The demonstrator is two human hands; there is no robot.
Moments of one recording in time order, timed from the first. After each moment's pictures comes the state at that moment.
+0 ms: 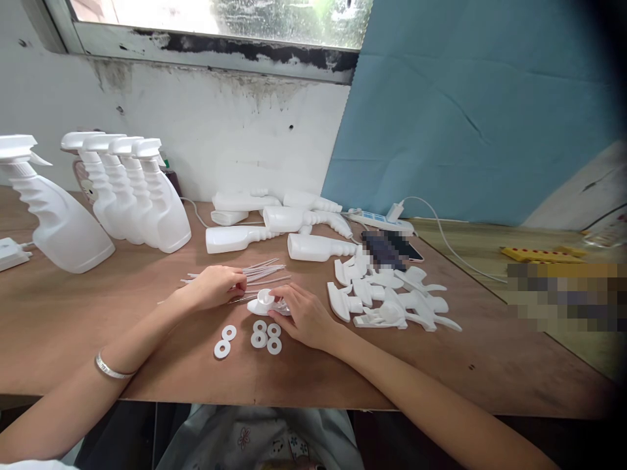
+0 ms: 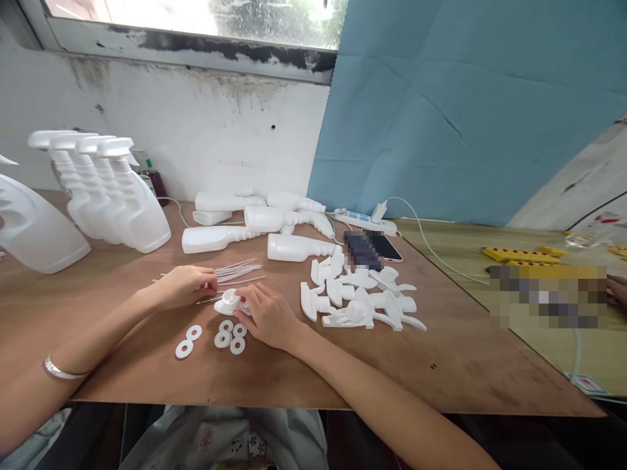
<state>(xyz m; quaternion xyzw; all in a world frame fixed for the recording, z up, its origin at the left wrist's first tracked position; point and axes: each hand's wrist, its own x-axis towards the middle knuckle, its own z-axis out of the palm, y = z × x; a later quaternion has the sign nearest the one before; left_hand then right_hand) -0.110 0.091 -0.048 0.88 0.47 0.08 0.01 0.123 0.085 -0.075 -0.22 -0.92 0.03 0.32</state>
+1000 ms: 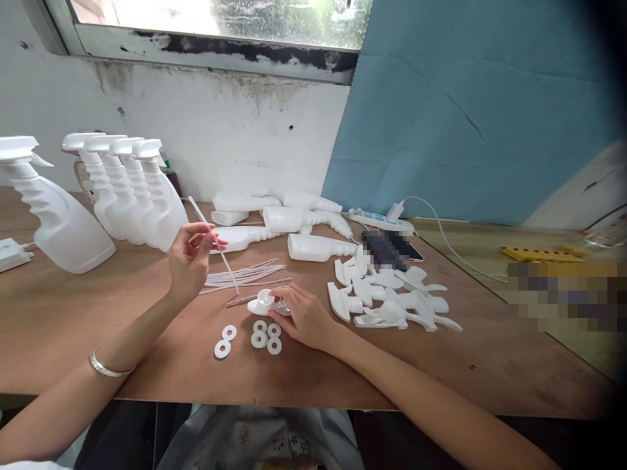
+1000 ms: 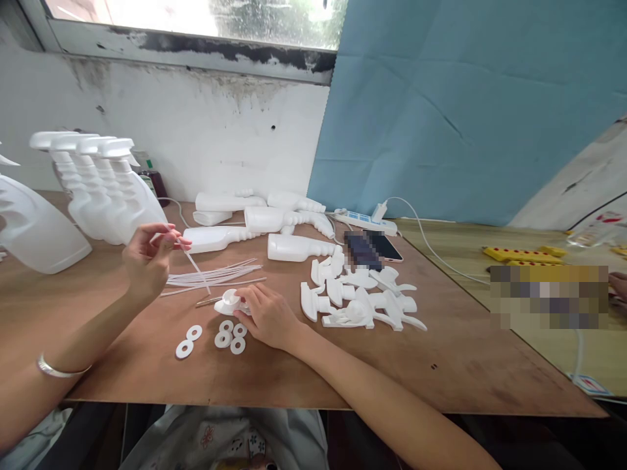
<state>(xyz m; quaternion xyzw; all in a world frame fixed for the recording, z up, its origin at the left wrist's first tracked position) -0.101 0.085 -0.023 0.56 0.37 0.73 0.14 0.123 0.085 -0.073 -0.22 -0.92 0.03 0.31</state>
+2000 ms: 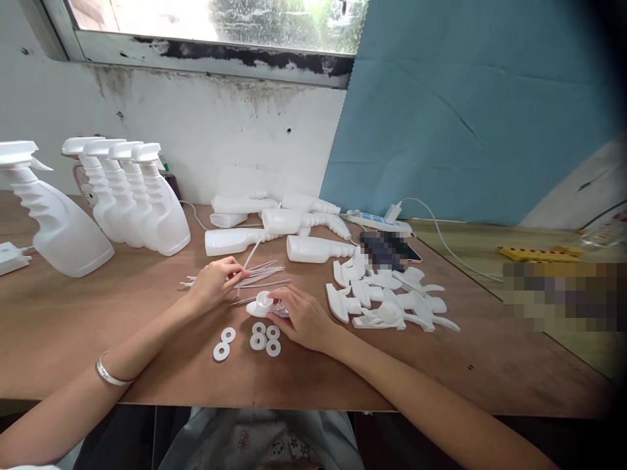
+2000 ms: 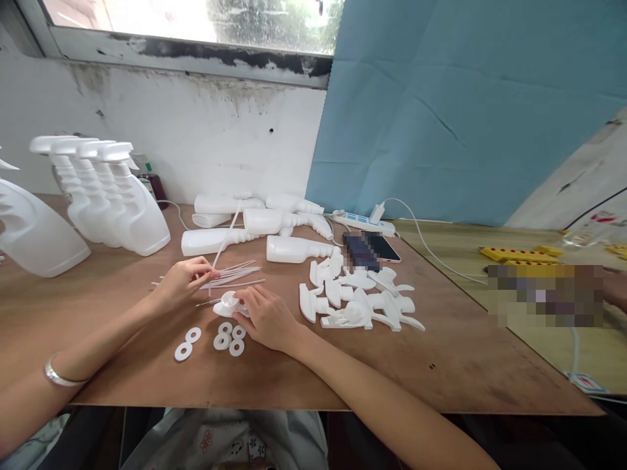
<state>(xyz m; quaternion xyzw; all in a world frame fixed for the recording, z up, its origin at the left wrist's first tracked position) -0.099 0.085 -0.044 0.76 0.56 0.30 0.11 0.122 0.084 -0.074 -0.23 -0.92 0.02 0.31</state>
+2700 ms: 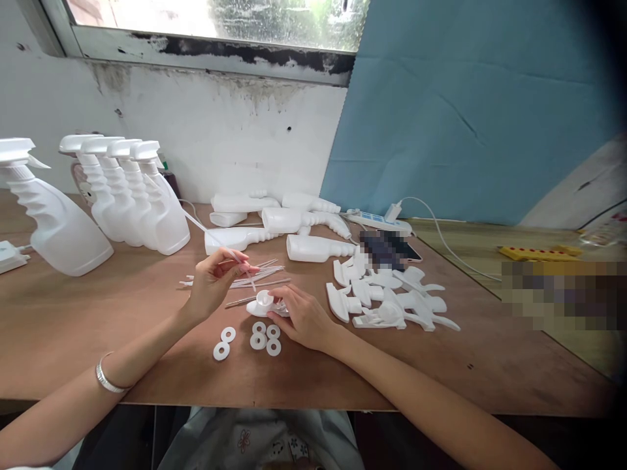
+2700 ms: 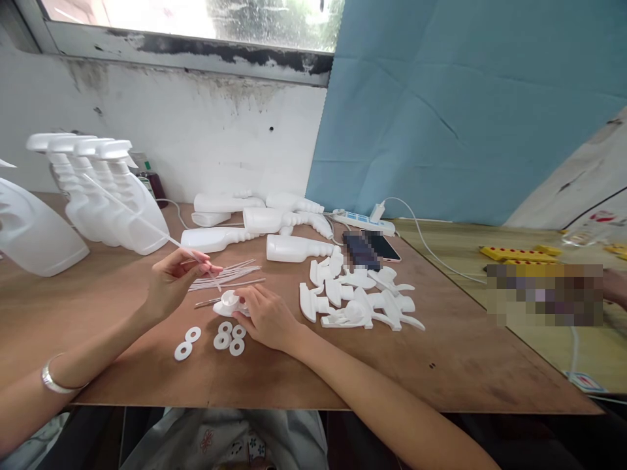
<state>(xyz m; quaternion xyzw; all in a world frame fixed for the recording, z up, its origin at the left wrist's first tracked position) -0.073 0.065 -0.035 0.58 0.39 0.63 0.34 0.122 0.084 -0.074 -0.24 -0.92 0.04 0.31</state>
